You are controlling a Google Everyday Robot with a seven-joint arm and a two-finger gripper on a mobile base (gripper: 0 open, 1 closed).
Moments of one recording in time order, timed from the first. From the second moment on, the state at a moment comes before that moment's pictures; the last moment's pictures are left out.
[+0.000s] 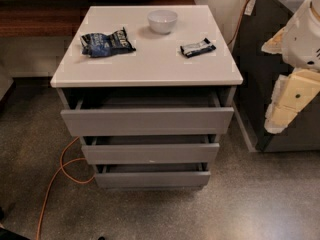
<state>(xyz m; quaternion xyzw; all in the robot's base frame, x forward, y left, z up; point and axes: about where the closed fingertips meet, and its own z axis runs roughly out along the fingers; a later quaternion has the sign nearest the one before) 0.438 -0.217 0.976 -0.60 0.78 -0.03 0.16</state>
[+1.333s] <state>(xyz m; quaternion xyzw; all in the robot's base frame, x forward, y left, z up) 0.445 -0.178 0.888 -0.58 0.78 0.05 0.22</state>
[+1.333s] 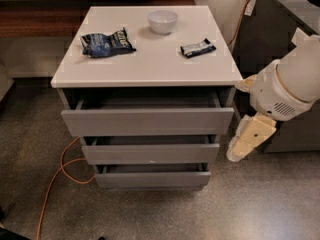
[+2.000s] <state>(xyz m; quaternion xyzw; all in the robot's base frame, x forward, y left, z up) 0.454 -0.151 0.828 -0.61 0.76 0.05 0.24</state>
